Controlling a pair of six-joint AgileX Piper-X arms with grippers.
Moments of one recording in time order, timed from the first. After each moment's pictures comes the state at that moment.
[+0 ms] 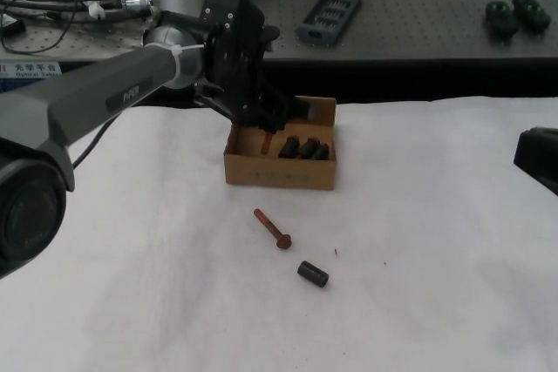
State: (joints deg) left arm -23.5 137.2 -118.5 28.1 10.2 -3.6; right arm 46.4 31.2 -34.7 22.1 5.3 13.1
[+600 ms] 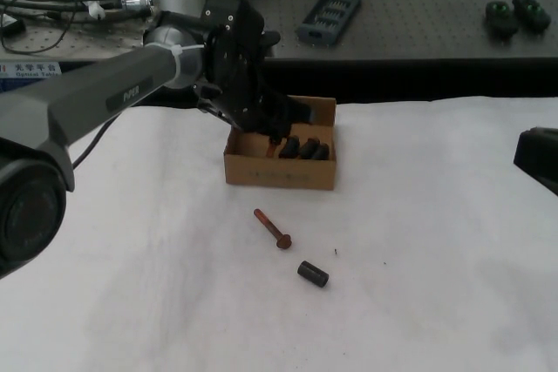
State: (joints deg) left arm -23.5 137.2 -118.6 29.9 13.6 -3.9; right arm 46.4 31.2 -34.7 22.3 5.3 13.1
